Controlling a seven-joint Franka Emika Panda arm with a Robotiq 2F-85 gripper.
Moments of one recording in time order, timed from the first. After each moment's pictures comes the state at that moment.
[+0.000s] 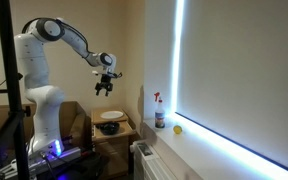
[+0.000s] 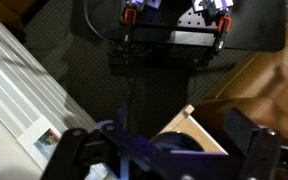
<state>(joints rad) -0.01 -0.20 -0.06 -2.25 -0.08 1.65 -0.12</state>
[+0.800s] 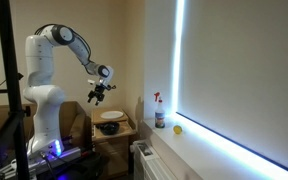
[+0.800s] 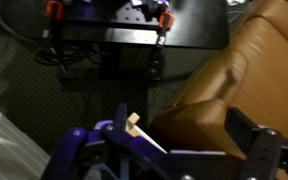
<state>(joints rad) 0.04 -0.01 0.02 -2.28 0.17 1.77 -0.03</state>
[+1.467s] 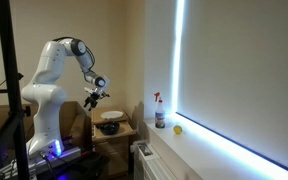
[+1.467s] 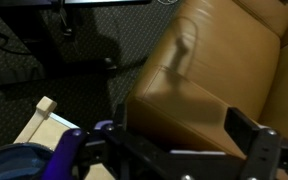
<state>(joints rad) 0.14 0.31 0.12 -2.09 0.40 1.96 0.19</state>
